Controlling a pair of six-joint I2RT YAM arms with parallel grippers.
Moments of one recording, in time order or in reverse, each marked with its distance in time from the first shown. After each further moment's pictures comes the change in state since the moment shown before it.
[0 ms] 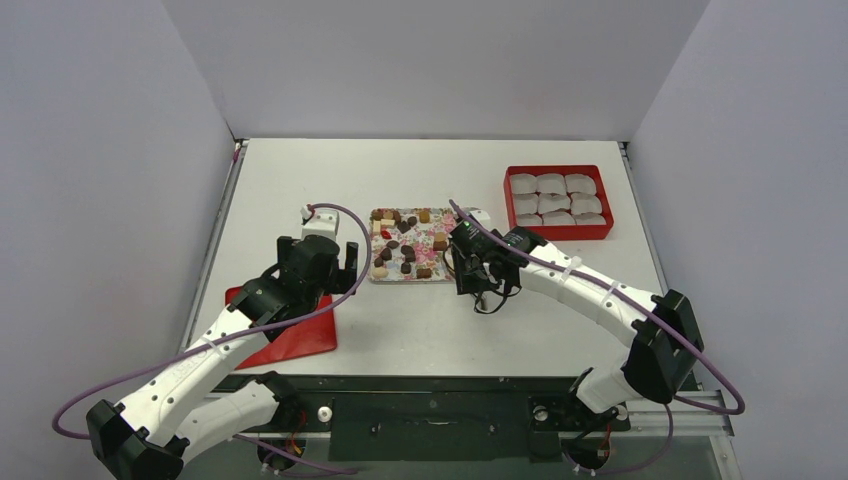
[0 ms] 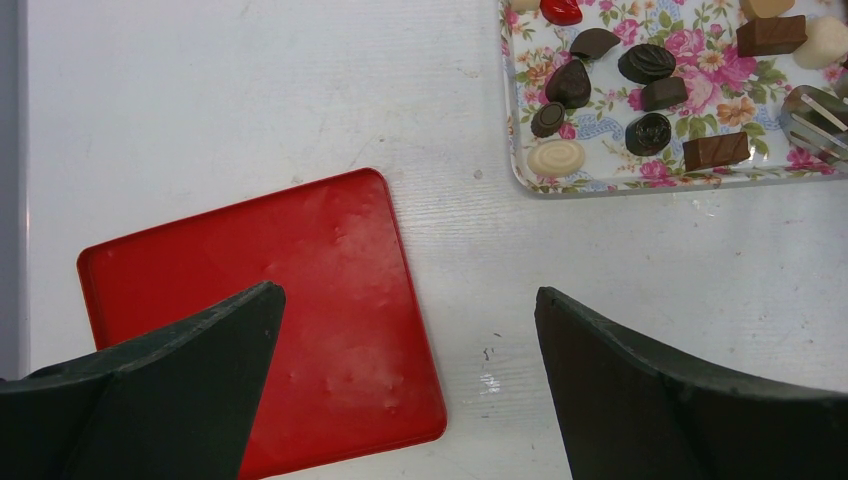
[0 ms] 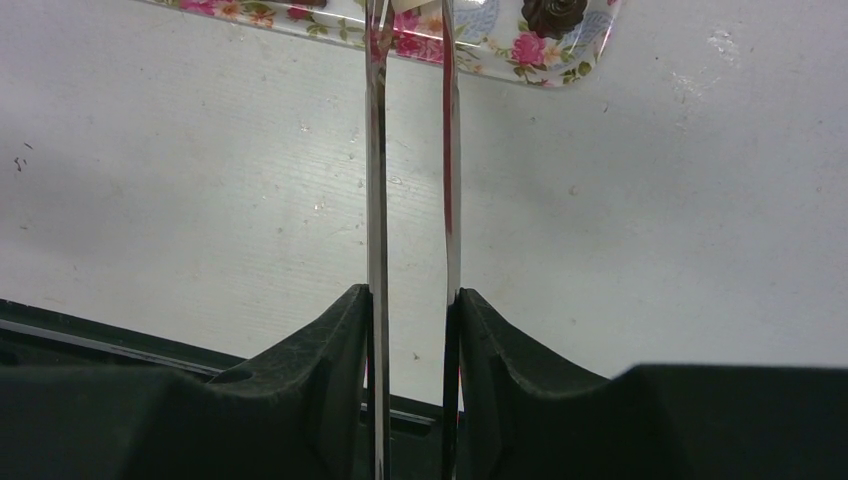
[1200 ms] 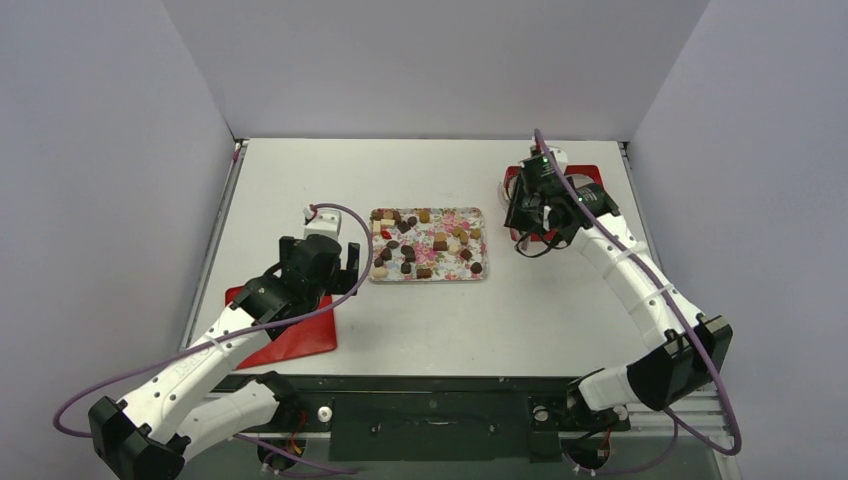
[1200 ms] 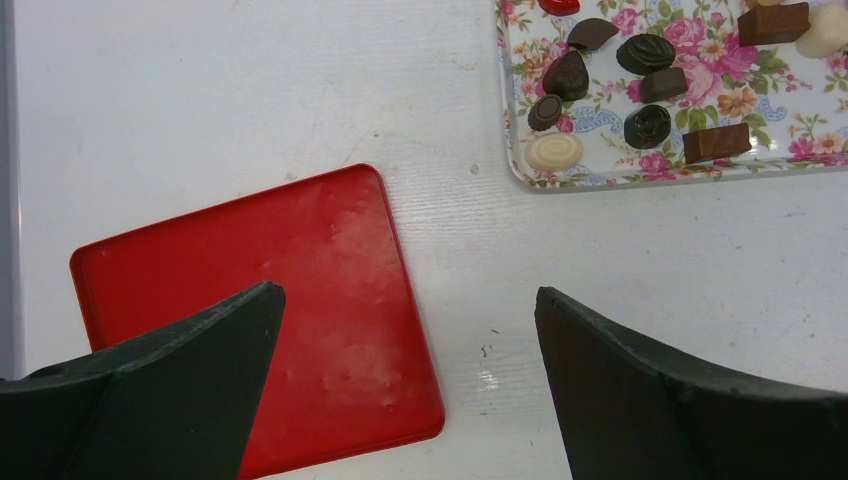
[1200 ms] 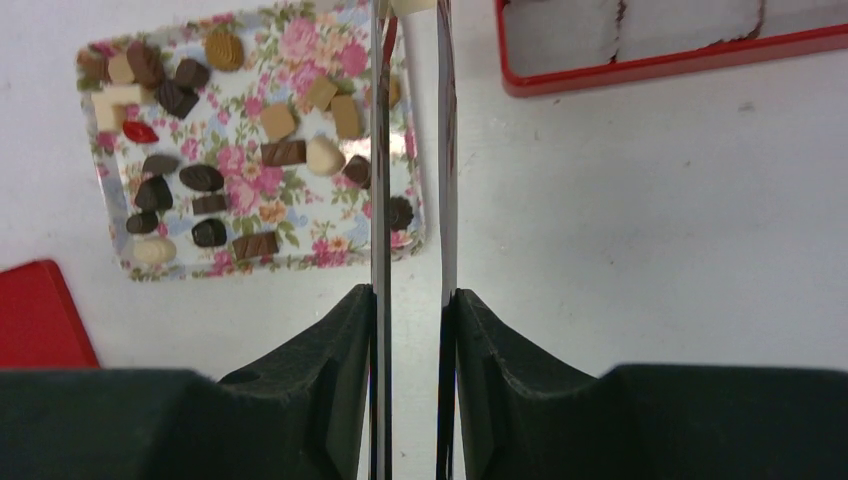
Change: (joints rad) left arm 0.000 0.012 0.000 0.000 0.011 0.000; right arm -0.348 -0.075 0.215 -0.054 0.021 -0.034
